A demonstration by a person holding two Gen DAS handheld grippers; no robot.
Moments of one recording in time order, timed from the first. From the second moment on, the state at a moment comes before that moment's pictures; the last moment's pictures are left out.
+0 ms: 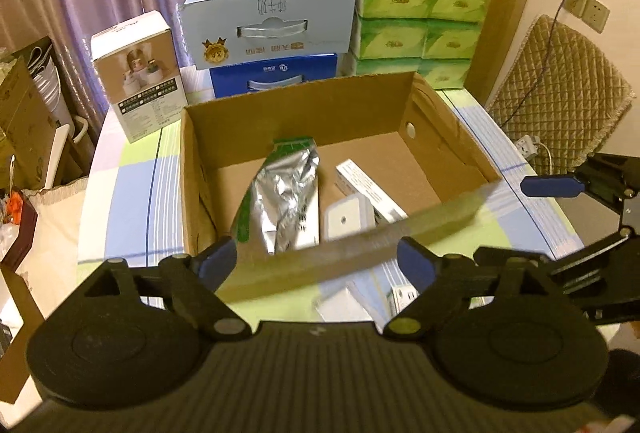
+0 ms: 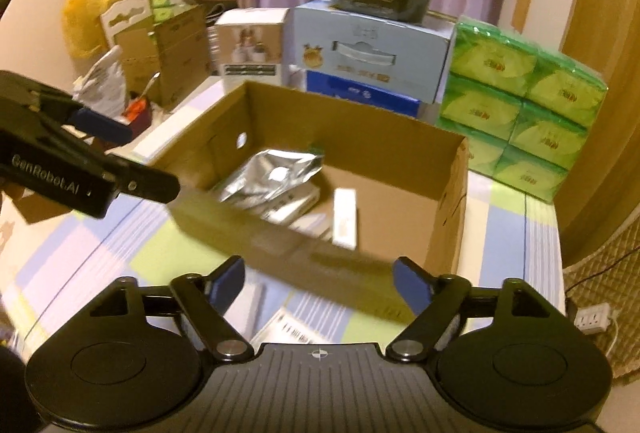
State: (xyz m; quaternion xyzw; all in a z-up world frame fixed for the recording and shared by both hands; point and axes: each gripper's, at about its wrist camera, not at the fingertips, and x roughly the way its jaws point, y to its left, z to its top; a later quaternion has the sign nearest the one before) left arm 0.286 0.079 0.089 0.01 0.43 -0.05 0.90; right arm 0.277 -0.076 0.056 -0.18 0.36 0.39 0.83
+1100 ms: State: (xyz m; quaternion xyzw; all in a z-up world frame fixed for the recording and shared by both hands) left arm 0.160 0.065 0.055 0.09 0.43 -0.10 0.89; right arm 0.189 -0.154 0.023 -0.22 0.39 0.38 0.81
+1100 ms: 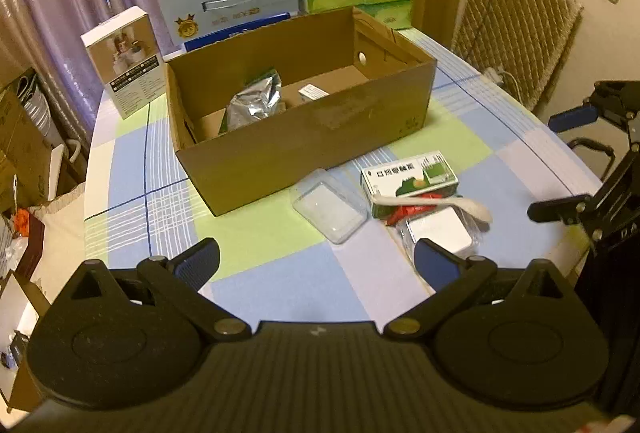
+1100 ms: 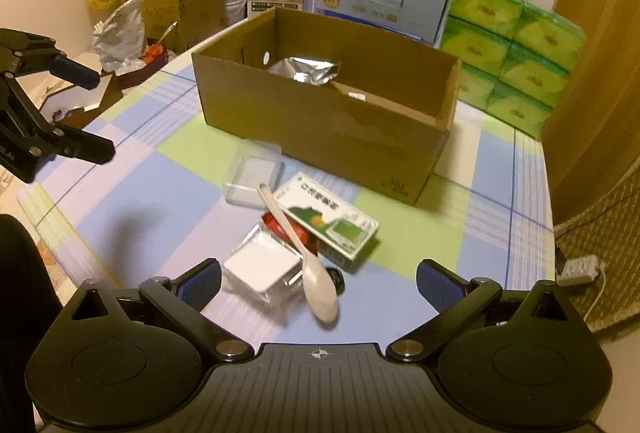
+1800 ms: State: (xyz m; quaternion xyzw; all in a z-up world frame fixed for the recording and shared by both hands) left arm 0.150 0.045 0.017 0.17 0.46 -0.14 0.86; right arm 0.184 -0.183 -0.004 -0.22 0.41 0.39 0.79
